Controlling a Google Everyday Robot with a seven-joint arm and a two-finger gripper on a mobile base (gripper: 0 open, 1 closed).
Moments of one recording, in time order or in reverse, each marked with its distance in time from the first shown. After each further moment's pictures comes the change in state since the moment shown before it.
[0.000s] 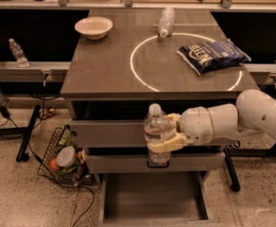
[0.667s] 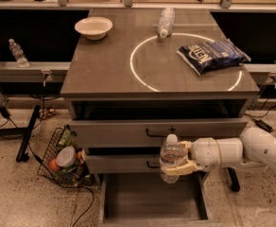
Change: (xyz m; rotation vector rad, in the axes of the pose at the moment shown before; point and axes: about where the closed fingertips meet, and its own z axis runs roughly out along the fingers) arm 0.117 0.010 -0.019 0.050 -0.066 0.013
